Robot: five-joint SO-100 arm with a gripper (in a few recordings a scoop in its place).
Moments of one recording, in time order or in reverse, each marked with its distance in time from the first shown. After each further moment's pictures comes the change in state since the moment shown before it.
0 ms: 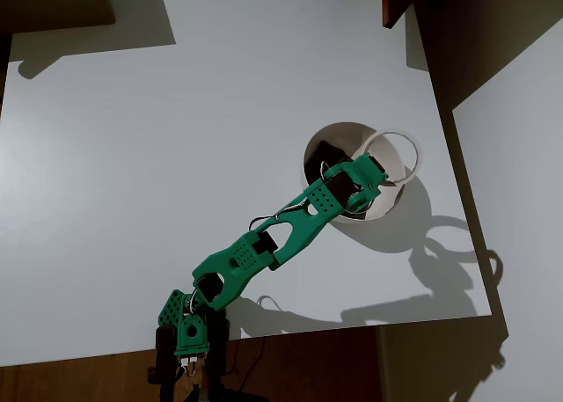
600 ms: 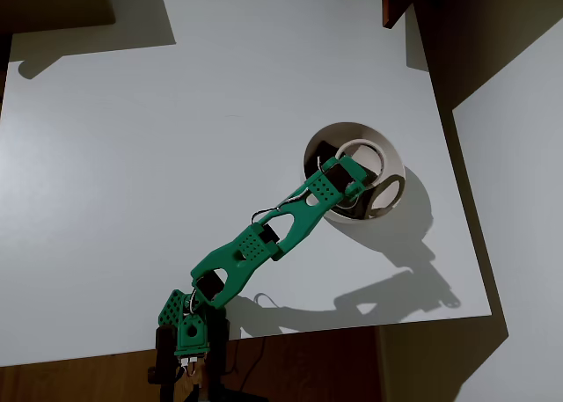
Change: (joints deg) arm -4.4 -8.8 0.0 7.1 -2.8
